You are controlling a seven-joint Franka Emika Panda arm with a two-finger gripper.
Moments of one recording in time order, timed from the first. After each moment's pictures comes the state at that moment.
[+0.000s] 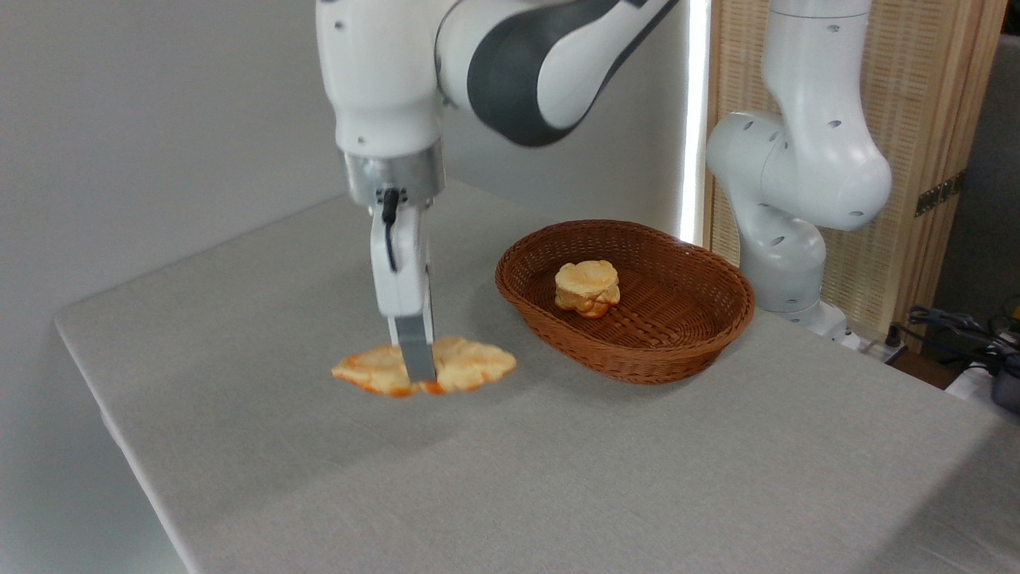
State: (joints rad) arm -0.15 -0.10 0.06 -2.01 -0.11 1.97 1.31
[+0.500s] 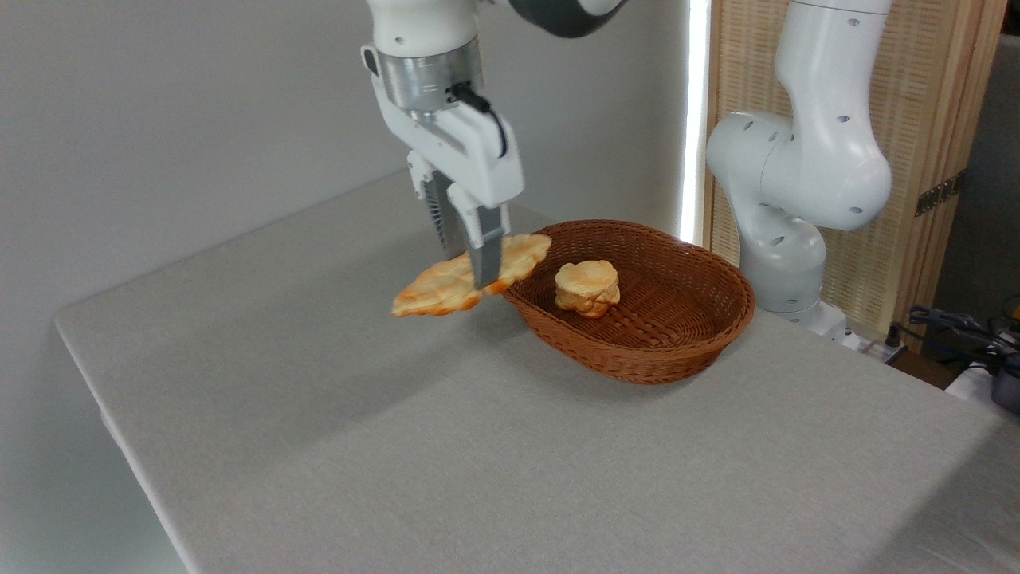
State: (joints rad) arm -0.15 -0.27 0.03 -2.02 -0.12 1.69 0.77
